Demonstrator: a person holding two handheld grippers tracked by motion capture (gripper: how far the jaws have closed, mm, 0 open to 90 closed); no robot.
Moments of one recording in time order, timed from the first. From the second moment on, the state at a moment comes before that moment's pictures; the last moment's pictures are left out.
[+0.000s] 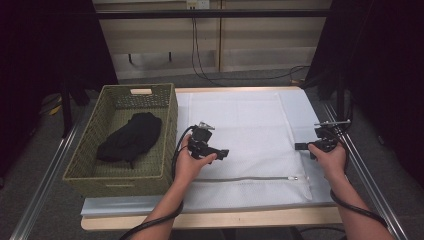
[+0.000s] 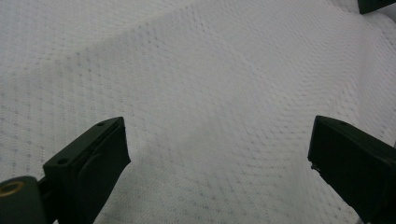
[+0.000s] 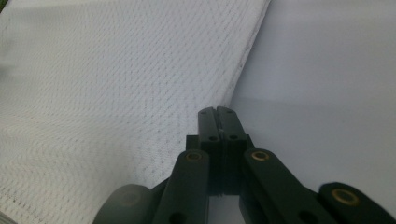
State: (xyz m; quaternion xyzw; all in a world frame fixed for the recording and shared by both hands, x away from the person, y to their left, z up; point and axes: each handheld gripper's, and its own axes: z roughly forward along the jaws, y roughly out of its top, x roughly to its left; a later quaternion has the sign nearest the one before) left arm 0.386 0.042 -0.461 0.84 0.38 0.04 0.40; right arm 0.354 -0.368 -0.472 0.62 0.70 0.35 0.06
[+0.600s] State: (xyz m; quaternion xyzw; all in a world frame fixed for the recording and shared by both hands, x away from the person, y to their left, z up) left arm 0.383 0.033 -0.459 0.84 0.37 0.03 0.40; right arm 0.350 -0.368 -0.465 0.61 0.70 0.37 0.08
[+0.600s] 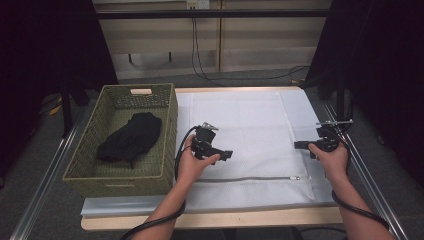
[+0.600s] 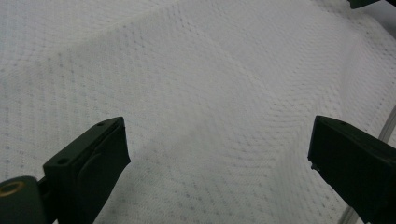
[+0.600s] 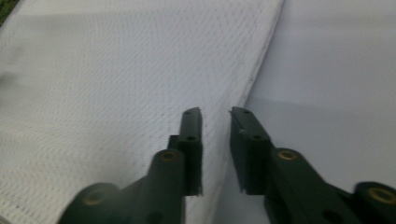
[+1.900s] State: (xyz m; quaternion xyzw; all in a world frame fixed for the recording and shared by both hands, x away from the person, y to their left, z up) left arm 0.348 -0.072 -0.446 0.87 0.28 -0.10 0.38; right arm 0.321 -0.353 -0.448 0.53 0.75 0.39 0.13
